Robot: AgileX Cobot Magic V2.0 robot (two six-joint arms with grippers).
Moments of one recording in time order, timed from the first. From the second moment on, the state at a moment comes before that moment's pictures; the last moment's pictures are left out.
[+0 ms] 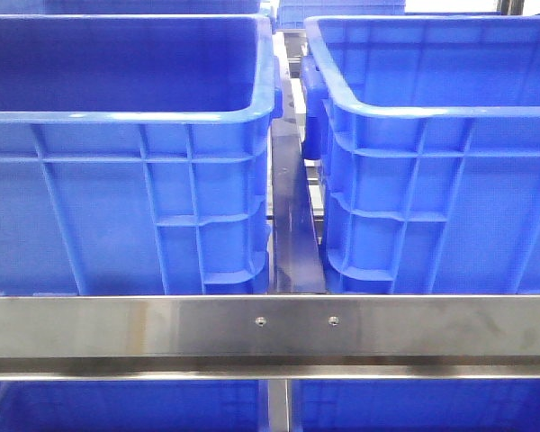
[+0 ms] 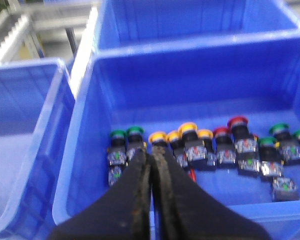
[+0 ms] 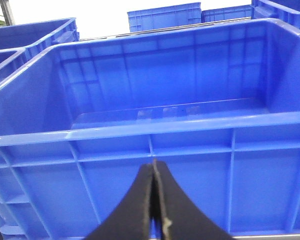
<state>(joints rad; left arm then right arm) -0.01 0.55 -0.82 0.04 0.65 0.02 0.04 -0.01 0.03 0.09 0.03 0.05</state>
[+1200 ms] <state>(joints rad) -0.09 1.01 -0.99 -0.03 0.76 0.01 0.04 -0.01 0.03 0.09 0.03 0.05</state>
